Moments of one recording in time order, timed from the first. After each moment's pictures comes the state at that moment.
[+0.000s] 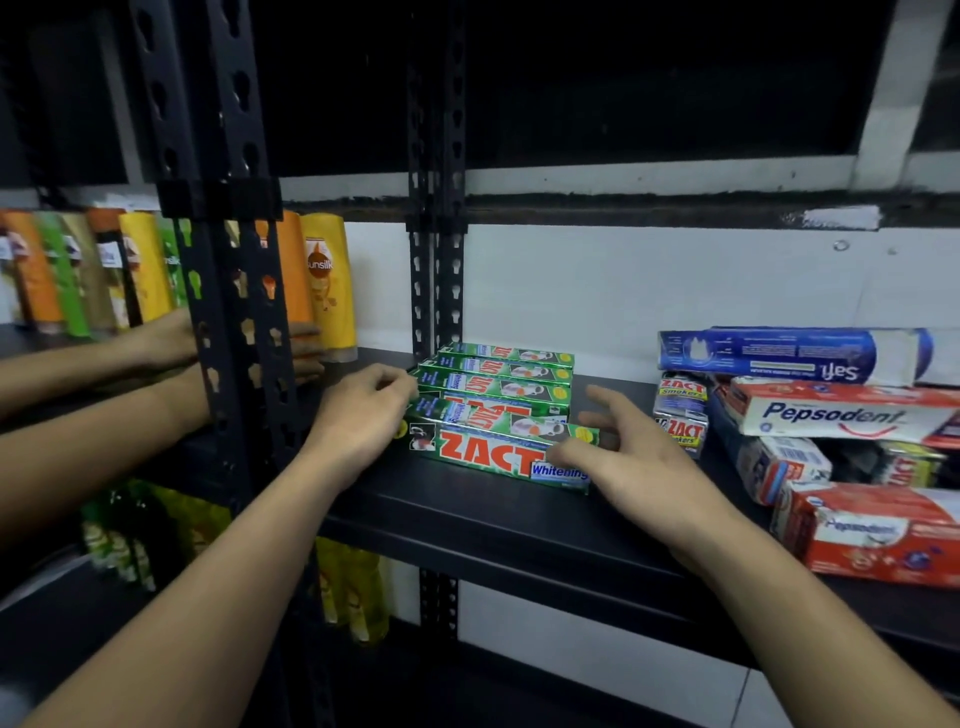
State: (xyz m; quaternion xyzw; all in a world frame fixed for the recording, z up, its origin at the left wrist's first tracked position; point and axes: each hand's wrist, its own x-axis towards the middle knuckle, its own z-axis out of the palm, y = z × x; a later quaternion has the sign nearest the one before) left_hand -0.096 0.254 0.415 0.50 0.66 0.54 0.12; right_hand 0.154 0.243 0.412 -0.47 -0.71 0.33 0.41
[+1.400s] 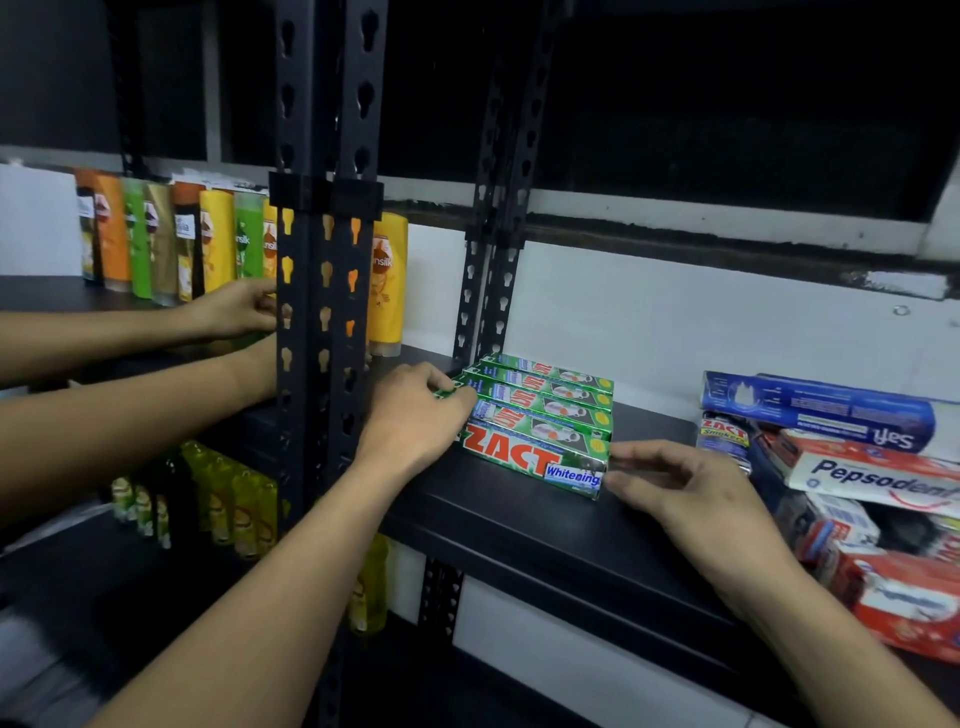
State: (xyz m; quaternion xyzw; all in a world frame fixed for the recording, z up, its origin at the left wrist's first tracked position) left_hand -0.091 0.244 0.416 0.49 0.69 0.53 0.06; right_hand 0.160 0.245 0.407 -0.42 -0.69 0.36 0.48
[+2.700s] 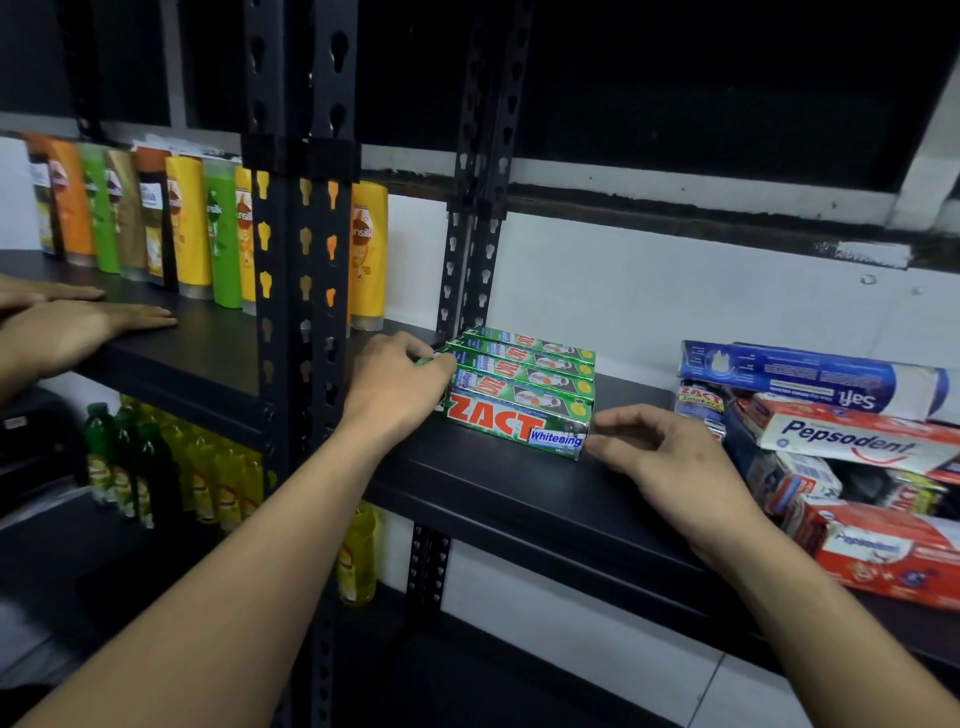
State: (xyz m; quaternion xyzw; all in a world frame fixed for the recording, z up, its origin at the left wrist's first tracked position) left_hand -0.095 0.244 0.413 0.49 0.67 0.55 0.07; right_hand 0.160 0.242 0.406 -0.47 -0.69 0.32 0.46
